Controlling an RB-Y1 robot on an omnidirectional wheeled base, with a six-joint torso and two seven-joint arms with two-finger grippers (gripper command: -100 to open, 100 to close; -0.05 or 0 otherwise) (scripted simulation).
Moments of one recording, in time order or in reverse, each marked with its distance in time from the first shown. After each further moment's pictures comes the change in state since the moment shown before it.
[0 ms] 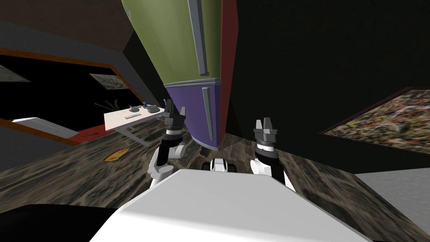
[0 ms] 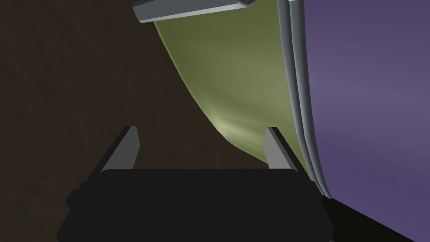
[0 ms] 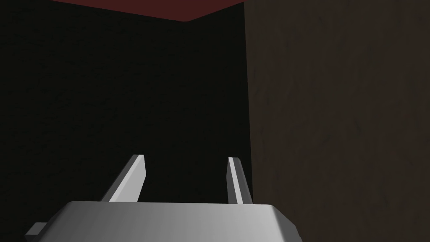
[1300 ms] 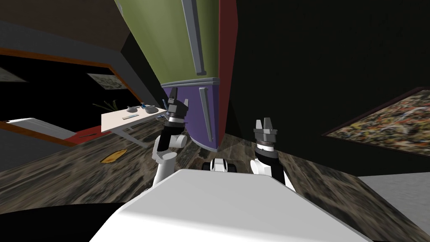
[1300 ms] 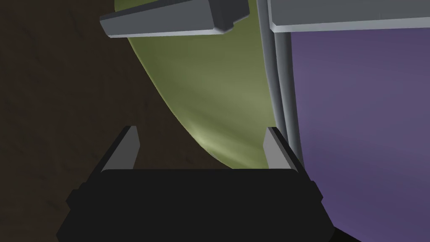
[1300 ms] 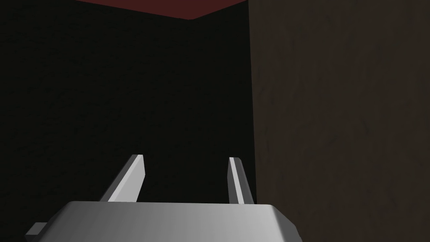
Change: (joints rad) left arm -0.250 0.038 0.009 -0.009 0.019 0.321 -0.005; right arm 0.000 0.000 0.000 0.000 0.000 0.000 0.000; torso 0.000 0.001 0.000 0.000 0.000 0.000
